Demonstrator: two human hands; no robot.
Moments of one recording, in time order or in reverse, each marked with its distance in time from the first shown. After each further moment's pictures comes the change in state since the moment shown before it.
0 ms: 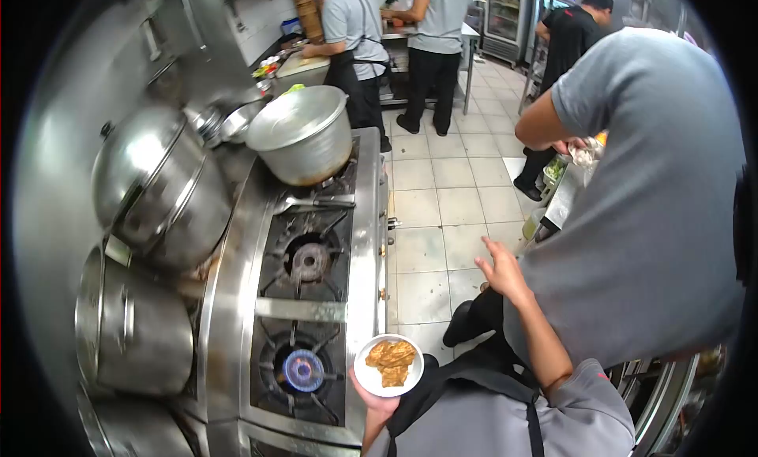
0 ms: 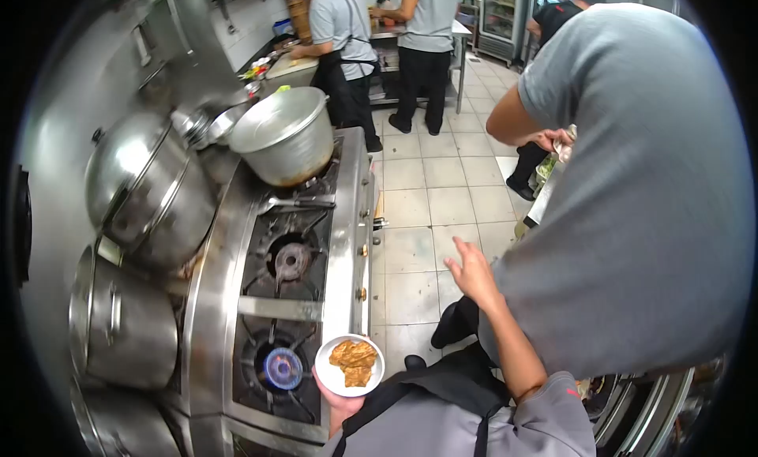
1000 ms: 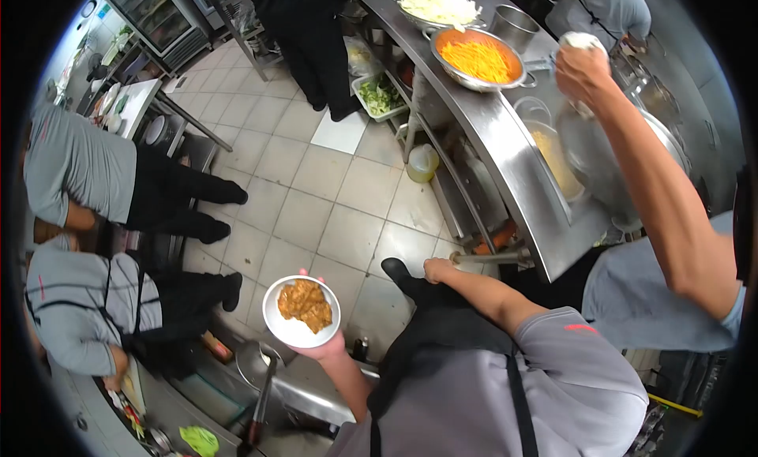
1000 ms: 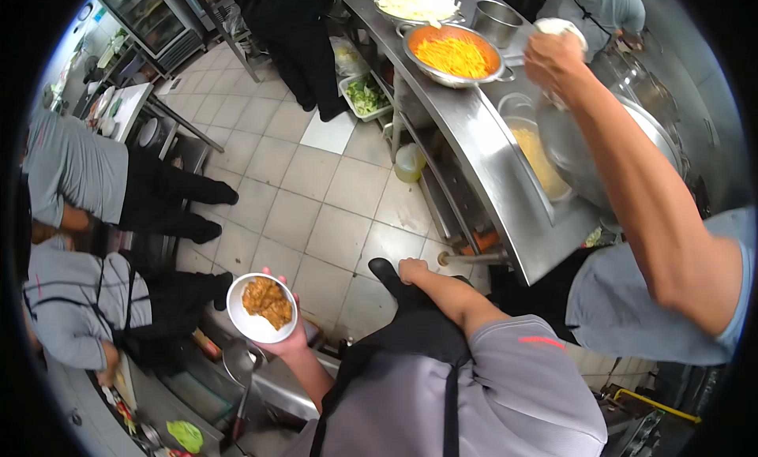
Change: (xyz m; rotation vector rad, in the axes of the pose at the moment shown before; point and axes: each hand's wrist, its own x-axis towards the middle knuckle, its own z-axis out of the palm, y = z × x) left_hand 0.764 -0.119 0.416 0.246 -0.639 -0.666; right_hand 0.510 0.288 0.199 -0.095 -0.582 1.047
